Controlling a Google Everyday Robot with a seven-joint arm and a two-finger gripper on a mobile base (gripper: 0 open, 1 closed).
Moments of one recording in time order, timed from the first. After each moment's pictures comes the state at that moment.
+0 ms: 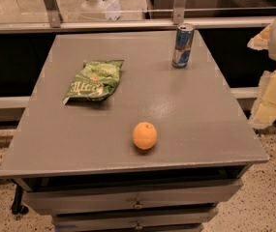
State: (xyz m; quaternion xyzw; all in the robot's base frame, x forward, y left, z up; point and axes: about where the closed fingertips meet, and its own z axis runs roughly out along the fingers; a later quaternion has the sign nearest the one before) arm 0.438 -0.217 0.976 -0.60 0.78 -0.03 0.16
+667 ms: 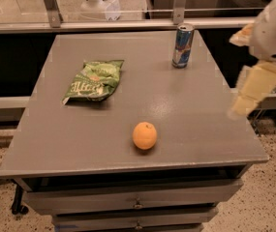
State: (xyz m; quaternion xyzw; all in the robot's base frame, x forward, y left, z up) arm 0.461 -0.191 0.971 -0.61 0.76 -0.01 0.20
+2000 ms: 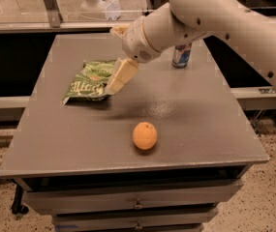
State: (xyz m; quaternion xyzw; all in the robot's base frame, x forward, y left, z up) arm 0.605 0.068 0.920 -0.68 0.59 0.16 0.42
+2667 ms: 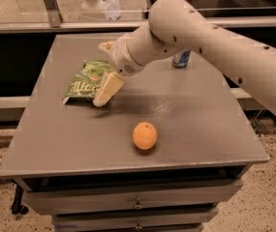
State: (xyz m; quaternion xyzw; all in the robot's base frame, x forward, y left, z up) arm 0.609 0.107 0.873 -0.68 0.58 0.19 0.40
